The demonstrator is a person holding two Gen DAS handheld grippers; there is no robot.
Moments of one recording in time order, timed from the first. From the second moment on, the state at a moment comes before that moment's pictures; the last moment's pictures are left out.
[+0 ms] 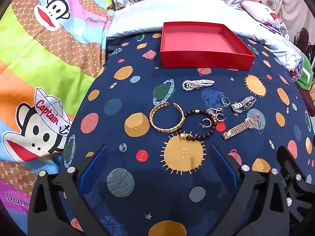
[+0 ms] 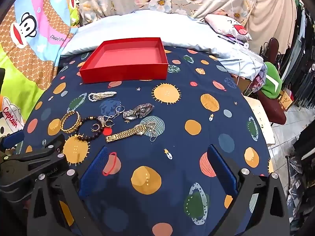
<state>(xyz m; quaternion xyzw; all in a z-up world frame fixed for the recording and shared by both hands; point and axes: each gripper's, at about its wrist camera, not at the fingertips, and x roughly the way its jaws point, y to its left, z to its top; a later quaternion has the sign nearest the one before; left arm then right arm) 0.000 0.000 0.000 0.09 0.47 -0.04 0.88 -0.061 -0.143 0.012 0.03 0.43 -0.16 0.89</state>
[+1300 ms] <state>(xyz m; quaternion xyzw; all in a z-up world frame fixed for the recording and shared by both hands) 0.002 0.005 -0.002 0.08 0.48 -0.04 0.88 -0.055 -0.143 0.010 0.03 0.43 -0.16 0.89</state>
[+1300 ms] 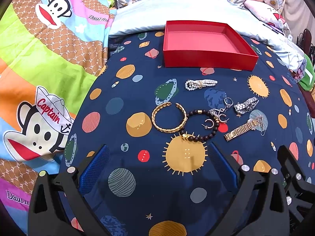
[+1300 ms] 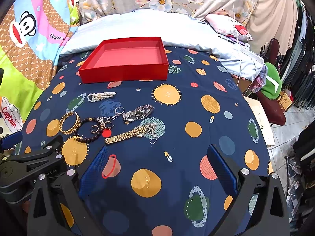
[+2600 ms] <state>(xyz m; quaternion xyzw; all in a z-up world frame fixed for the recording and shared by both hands) 0.000 0.005 -0.003 0.08 0.48 -0.04 0.87 -0.057 -0.143 0.010 0.03 0.43 -0.16 0.89</state>
